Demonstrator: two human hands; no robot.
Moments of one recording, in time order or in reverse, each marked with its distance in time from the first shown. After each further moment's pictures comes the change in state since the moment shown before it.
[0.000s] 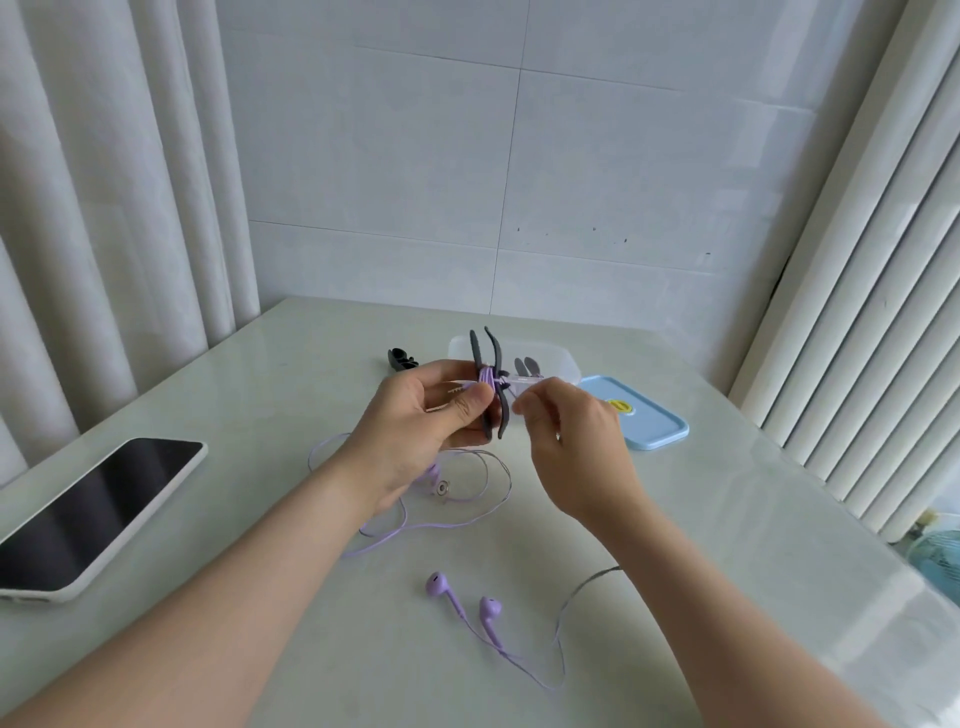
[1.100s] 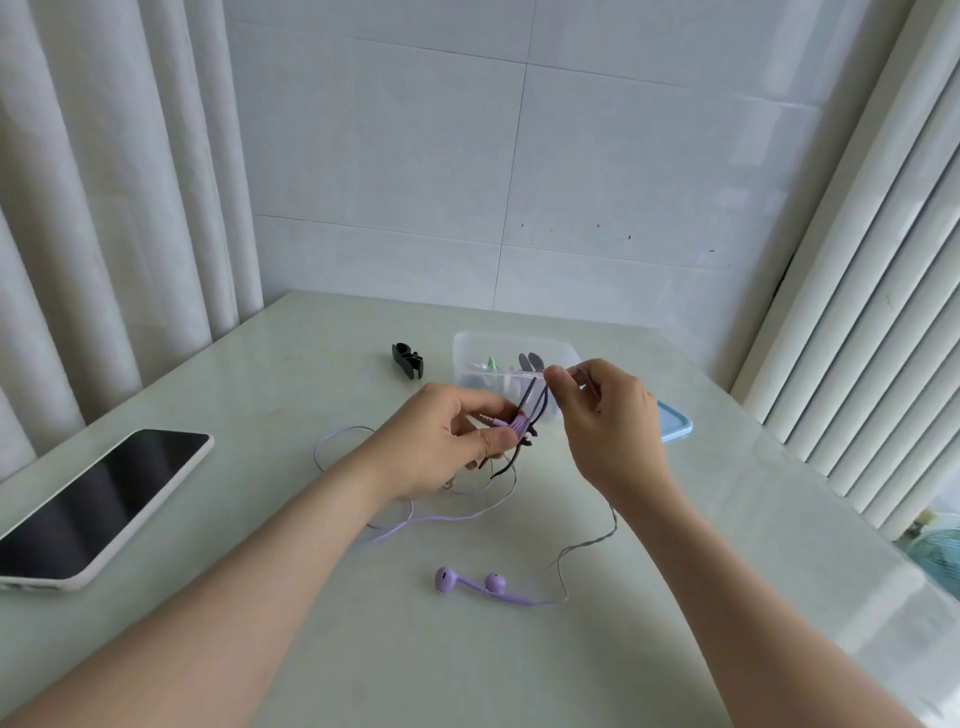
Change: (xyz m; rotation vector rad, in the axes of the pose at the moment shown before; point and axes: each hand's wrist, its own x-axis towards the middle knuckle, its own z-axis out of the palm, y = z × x) left_hand -0.003 -0.003 -0.004 0.543 -0.190 0.012; right_hand 0.011 0.004 -0.015 0.069 0.117 0.186
